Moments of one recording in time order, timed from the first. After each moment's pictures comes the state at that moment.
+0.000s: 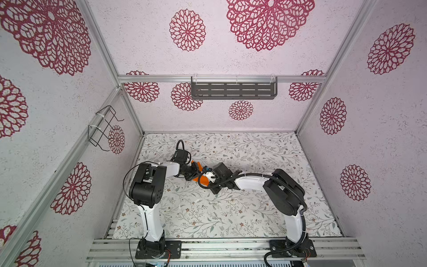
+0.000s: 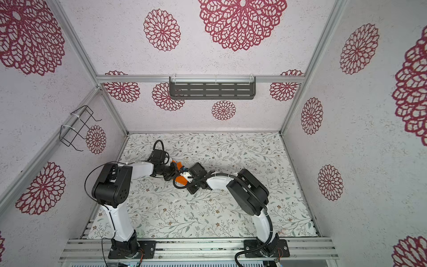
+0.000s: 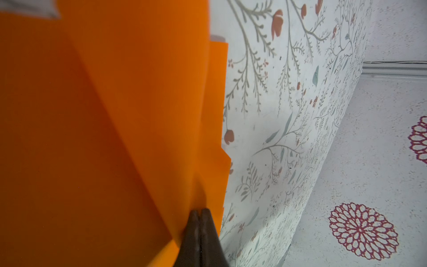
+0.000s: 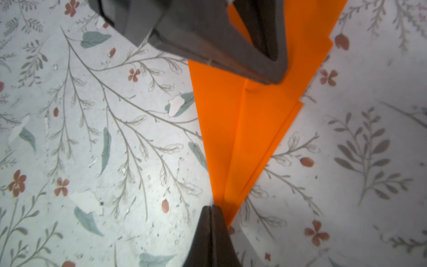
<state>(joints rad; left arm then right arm) -0.20 1.99 1.08 -0.21 0.50 -0.75 0.86 2.00 1.21 -0.14 -0.21 0.01</state>
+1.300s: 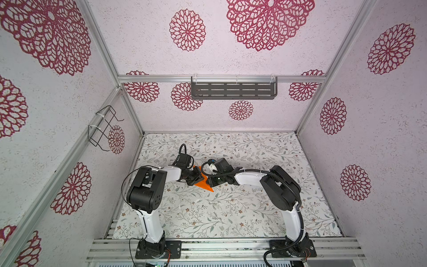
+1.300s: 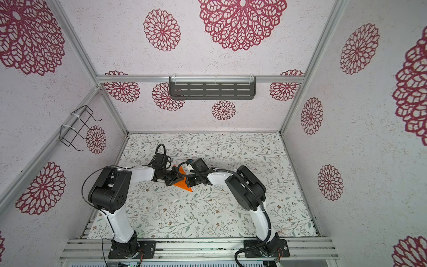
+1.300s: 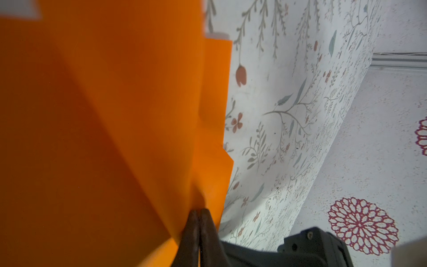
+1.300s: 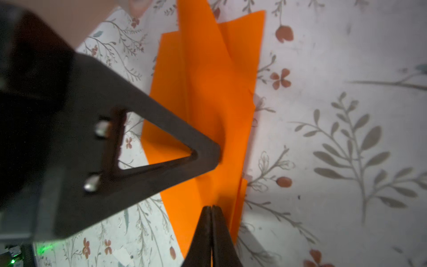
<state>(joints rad) -0.27 1.89 0.97 -0.17 0.49 -0.83 0.79 2.10 1.31 -0.08 -0.34 0.41</state>
